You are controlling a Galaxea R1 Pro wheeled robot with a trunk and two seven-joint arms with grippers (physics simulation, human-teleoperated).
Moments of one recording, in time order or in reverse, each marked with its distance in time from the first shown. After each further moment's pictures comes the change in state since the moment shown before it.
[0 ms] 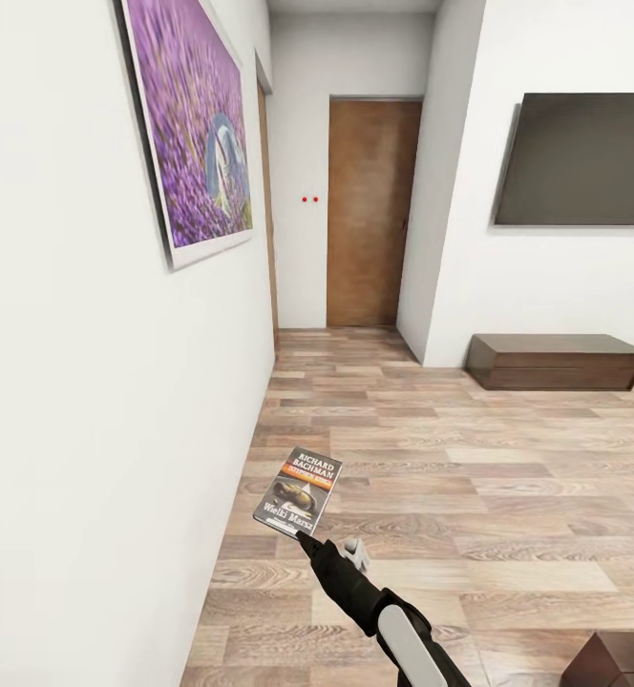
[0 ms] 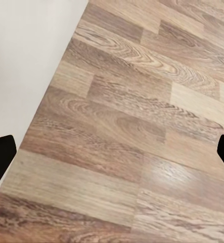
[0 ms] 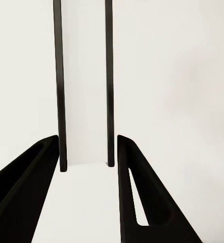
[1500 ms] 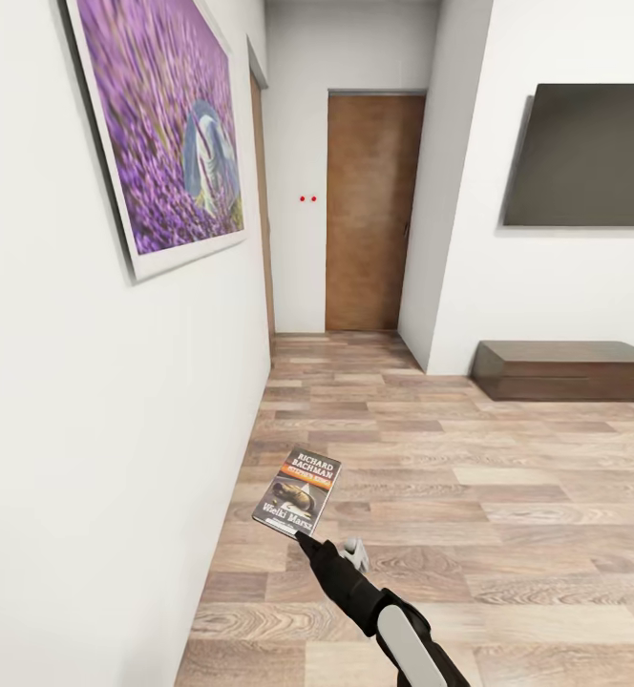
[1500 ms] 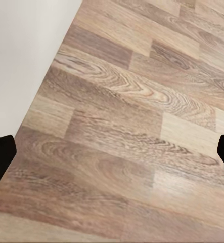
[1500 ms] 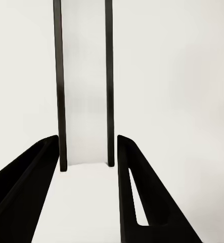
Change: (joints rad) left arm 0.000 0.000 0.000 0.000 0.000 0.003 0.000; right arm 0.000 0.000 0.005 0.000 0.000 -0.001 0.002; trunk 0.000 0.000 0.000
